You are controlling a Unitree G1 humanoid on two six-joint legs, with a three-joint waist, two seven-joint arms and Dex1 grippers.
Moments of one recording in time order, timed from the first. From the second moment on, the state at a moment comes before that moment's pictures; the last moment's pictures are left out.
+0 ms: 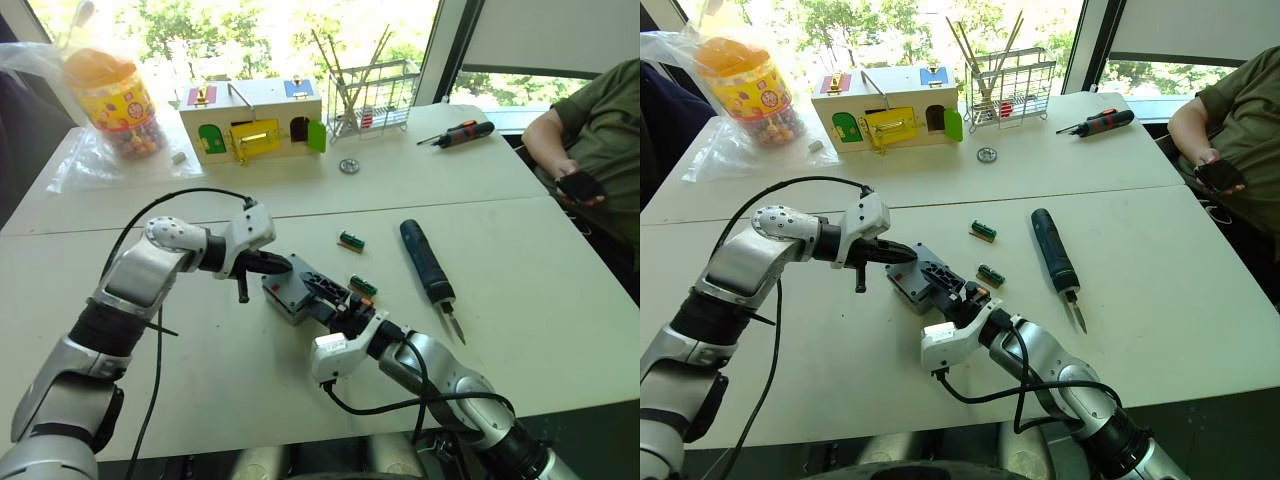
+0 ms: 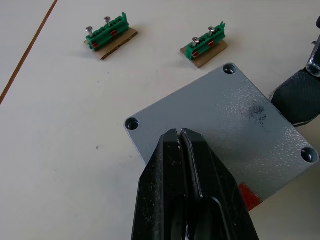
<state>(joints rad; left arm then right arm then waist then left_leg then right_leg) -0.63 0.70 -0.30 0.01 -0.22 0.55 -1.15 -0.11 -0.44 0.53 -0.37 -1.13 -0.19 0.28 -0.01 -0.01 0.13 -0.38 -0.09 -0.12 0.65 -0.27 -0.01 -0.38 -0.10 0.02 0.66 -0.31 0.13</state>
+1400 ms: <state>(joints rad) -0.59 0.71 -0.24 0.02 -0.20 0.44 -1.23 -0.05 -0.45 0.41 -0.37 -0.98 -0.30 0.24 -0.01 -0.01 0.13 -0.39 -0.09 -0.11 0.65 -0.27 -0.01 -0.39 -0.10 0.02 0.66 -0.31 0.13</state>
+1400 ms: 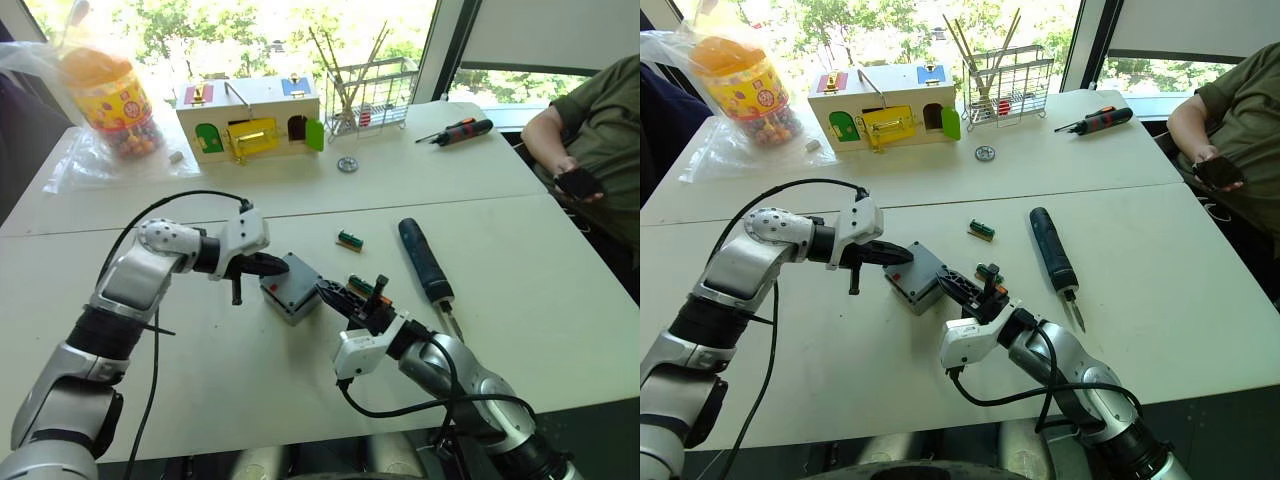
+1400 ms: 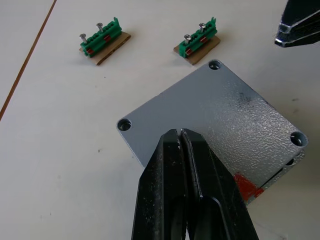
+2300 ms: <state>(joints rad) -0.75 0.70 -0.17 0.21 -0.28 0.58 -1.17 -0.01 -0.21 0.25 -0.58 -0.34 0.13 0.45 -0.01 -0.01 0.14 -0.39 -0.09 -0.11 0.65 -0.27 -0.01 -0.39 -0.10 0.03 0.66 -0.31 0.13</state>
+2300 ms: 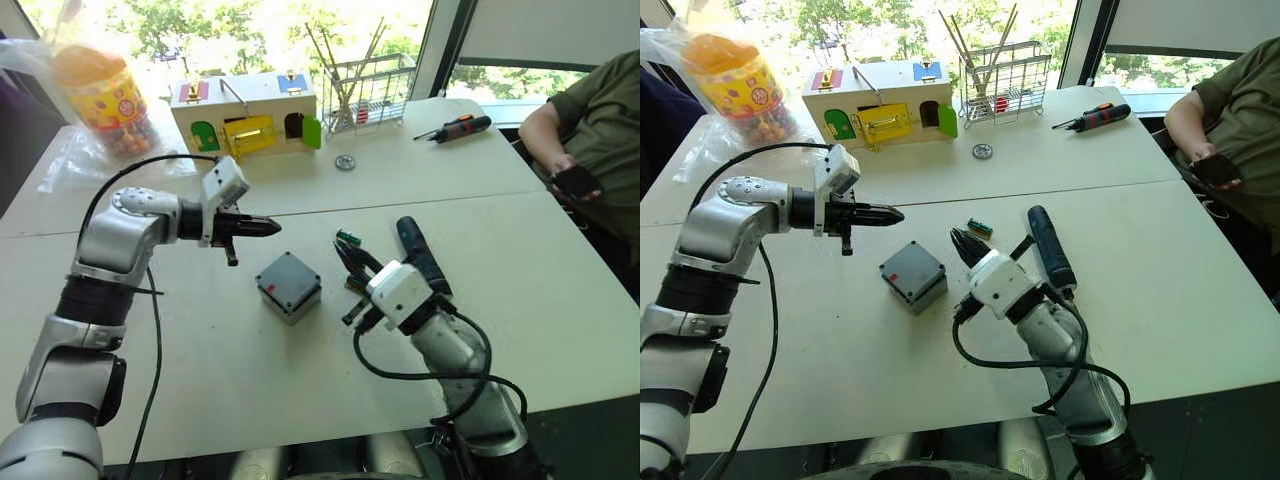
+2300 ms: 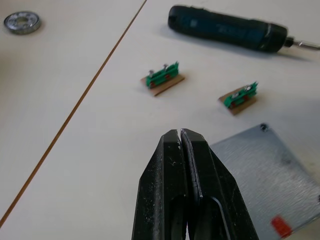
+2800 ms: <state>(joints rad) -0.69 0.71 -0.23 0.22 -0.22 0.50 -1.27 0.04 -0.21 0.24 -0.84 0.15 0.88 0.57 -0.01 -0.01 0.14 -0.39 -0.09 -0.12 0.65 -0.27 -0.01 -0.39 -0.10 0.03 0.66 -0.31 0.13</state>
